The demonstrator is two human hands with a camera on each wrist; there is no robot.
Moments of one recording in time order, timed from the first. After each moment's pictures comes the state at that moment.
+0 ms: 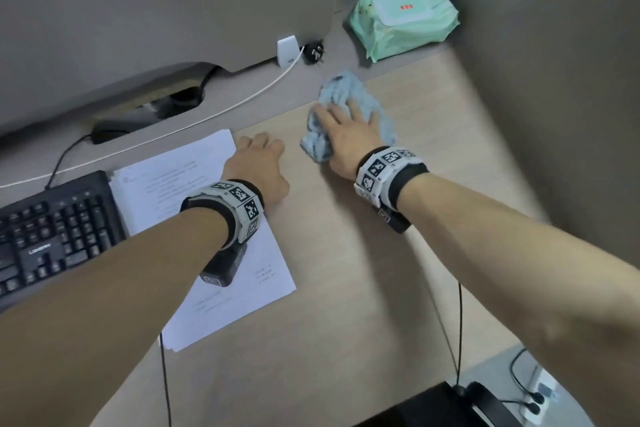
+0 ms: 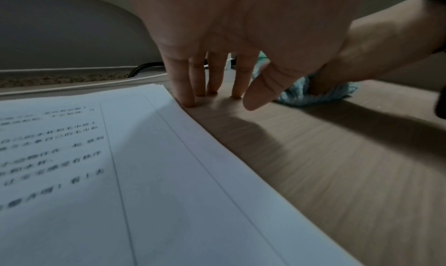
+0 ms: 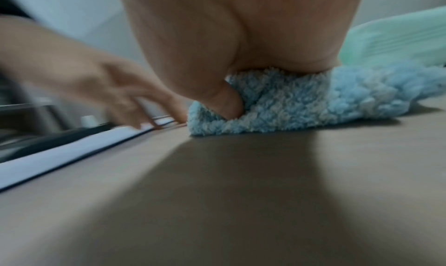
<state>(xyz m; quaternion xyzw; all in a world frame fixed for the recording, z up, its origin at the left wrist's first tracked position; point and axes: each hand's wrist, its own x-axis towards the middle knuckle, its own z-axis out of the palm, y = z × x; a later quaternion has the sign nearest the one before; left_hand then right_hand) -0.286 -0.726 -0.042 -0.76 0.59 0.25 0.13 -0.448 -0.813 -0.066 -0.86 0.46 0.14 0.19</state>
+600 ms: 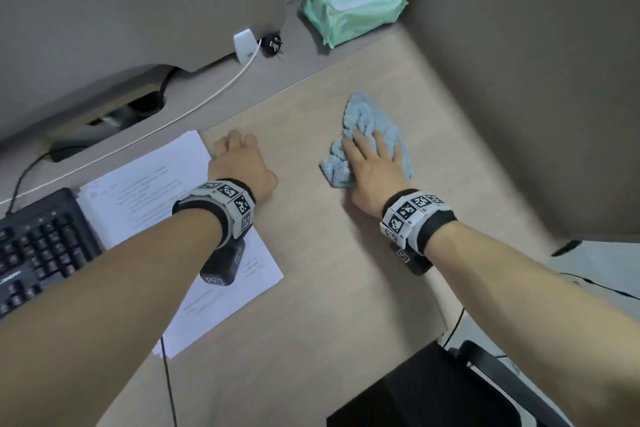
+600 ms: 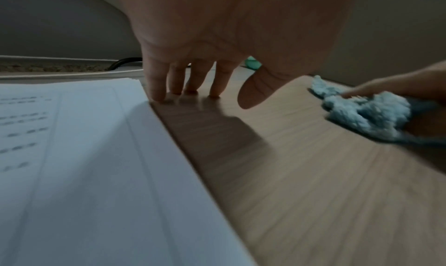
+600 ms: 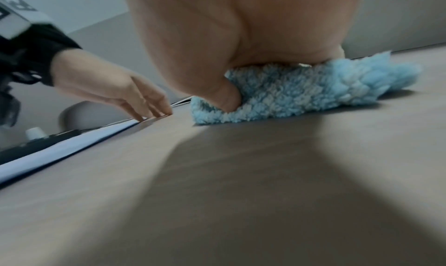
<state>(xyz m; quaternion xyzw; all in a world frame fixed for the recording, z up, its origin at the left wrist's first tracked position) -0.306 -0.725 -0.054 -0.78 0.55 0.26 0.11 -0.537 -0.735 -0.074 -0.79 0.57 0.12 0.20</state>
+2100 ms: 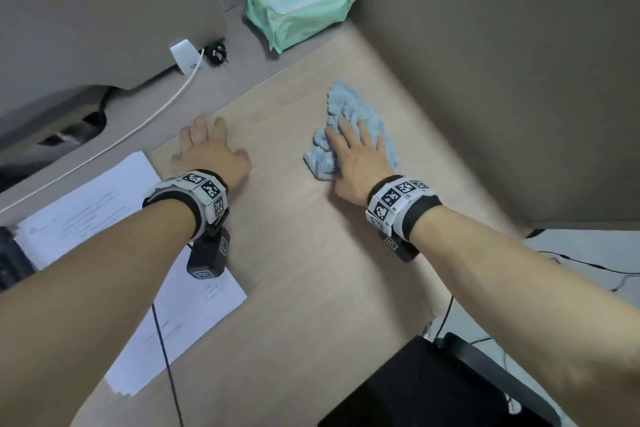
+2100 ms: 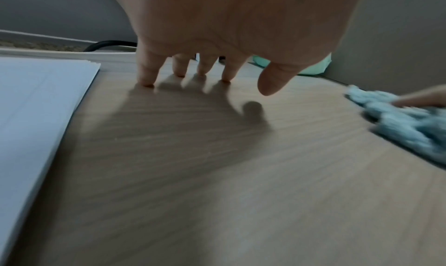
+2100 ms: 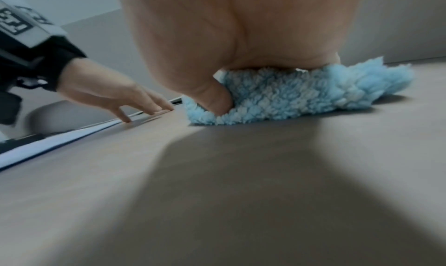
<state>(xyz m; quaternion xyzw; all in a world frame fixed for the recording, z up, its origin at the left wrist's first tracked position) -0.324 -0.770 -0.078 -0.80 0.55 0.22 0.09 -0.576 -0.767 -0.072 -0.76 0.60 0.13 0.21</state>
